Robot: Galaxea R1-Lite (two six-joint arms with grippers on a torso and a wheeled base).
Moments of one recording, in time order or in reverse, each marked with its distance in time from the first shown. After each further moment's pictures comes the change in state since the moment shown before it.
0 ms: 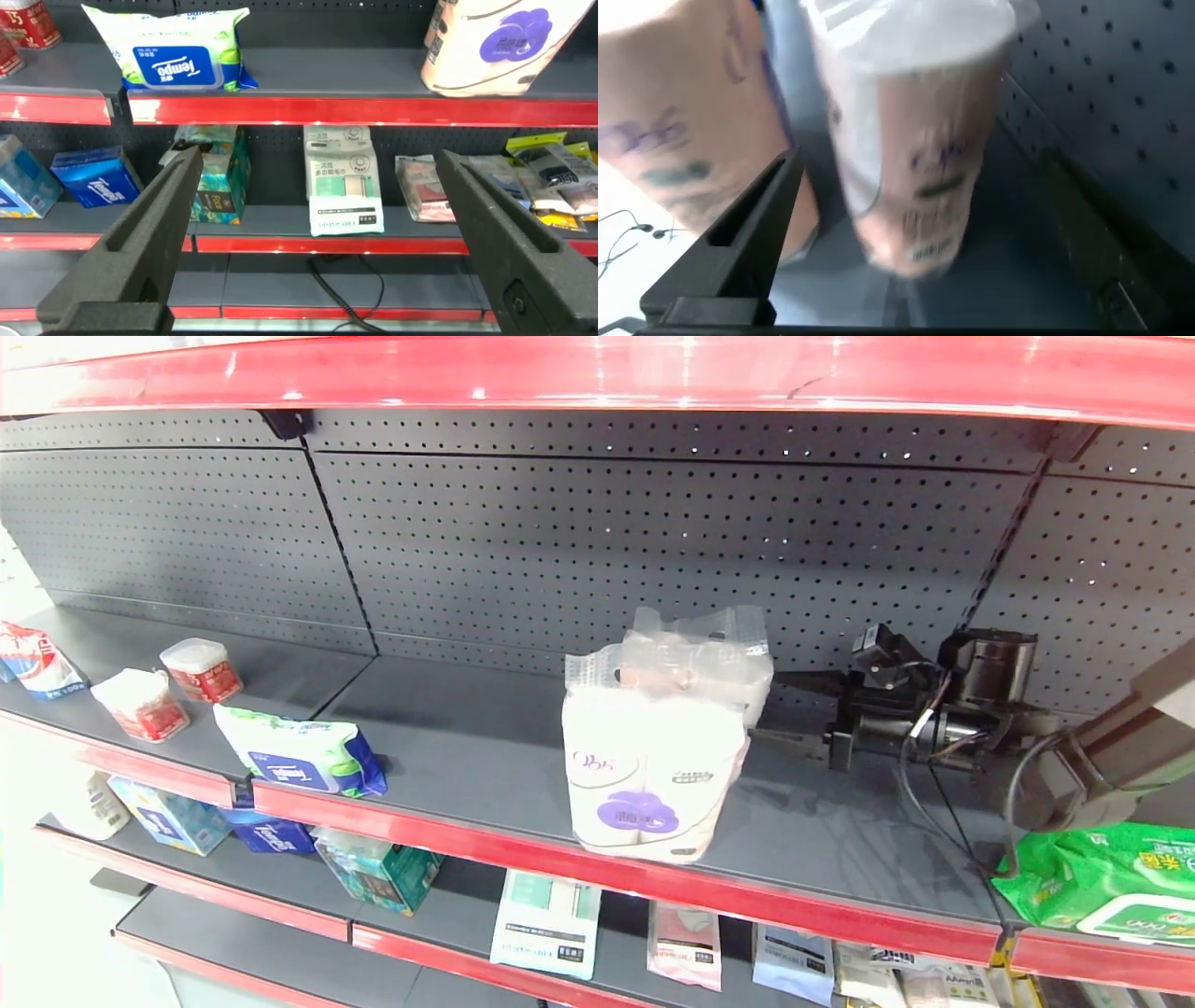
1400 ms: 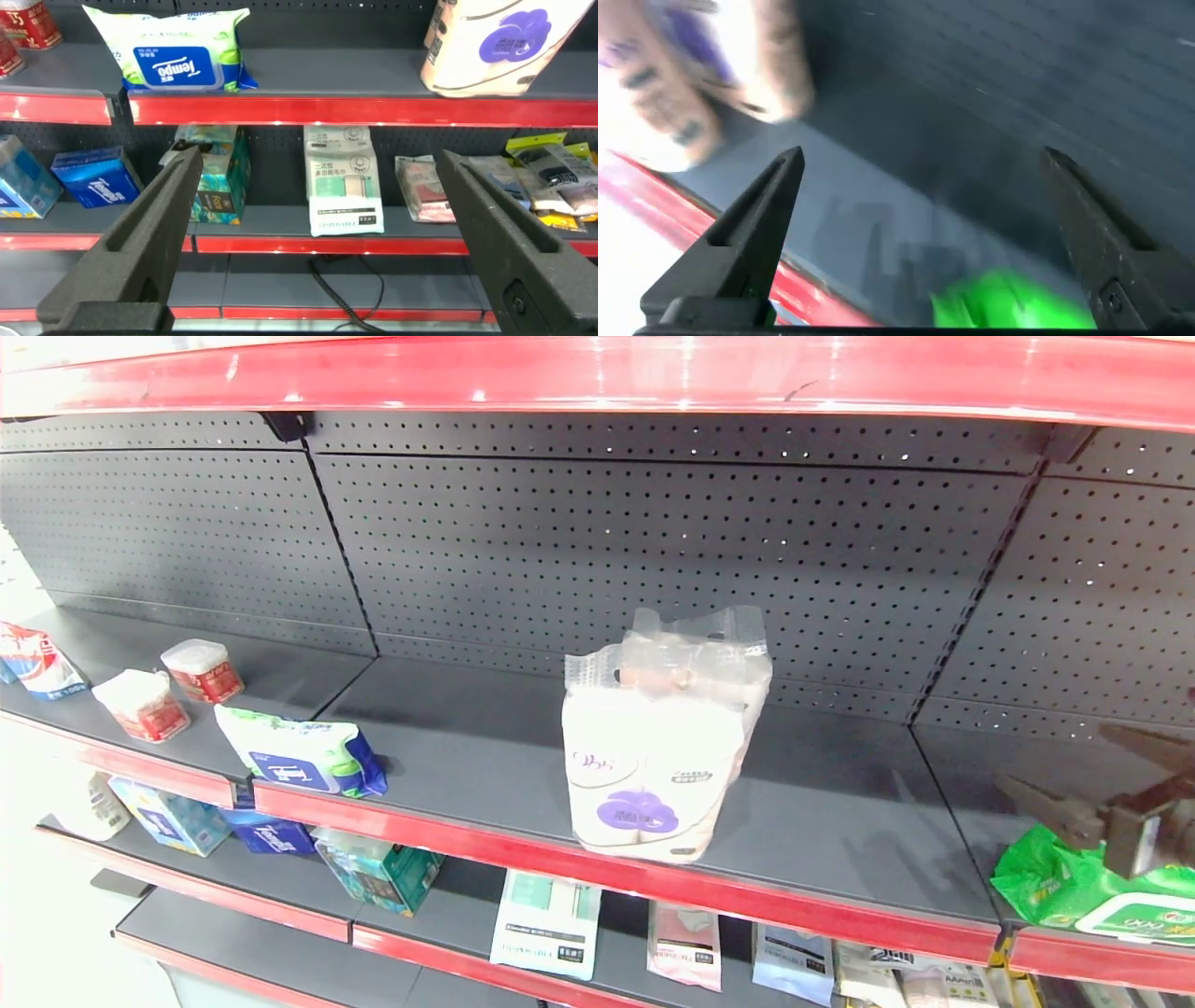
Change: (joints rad) left arm 0.000 0.000 0.000 0.000 0.000 0.000; right arm -0.135 -0.940 0.527 0.392 -0.695 0.066
